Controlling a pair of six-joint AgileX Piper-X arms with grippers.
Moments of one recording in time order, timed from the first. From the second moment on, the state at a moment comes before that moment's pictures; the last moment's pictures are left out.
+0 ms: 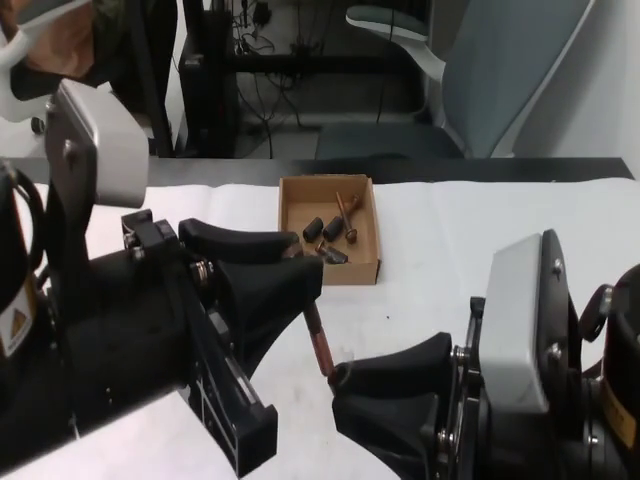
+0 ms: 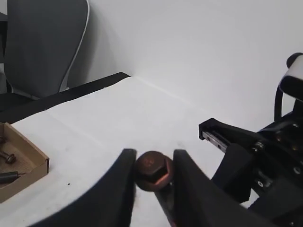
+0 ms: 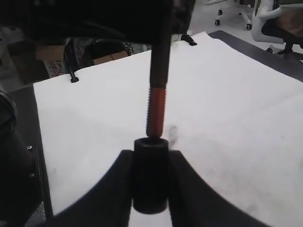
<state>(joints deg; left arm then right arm) -45.2 38.4 -32.0 8.1 12.1 -7.3 57.2 48.8 -29.7 2.6 -8.2 3.0</state>
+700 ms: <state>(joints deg) -45.0 38.4 -32.1 6.0 12.2 -12.7 57.3 48.8 -29.9 0.7 -8.9 2.9</state>
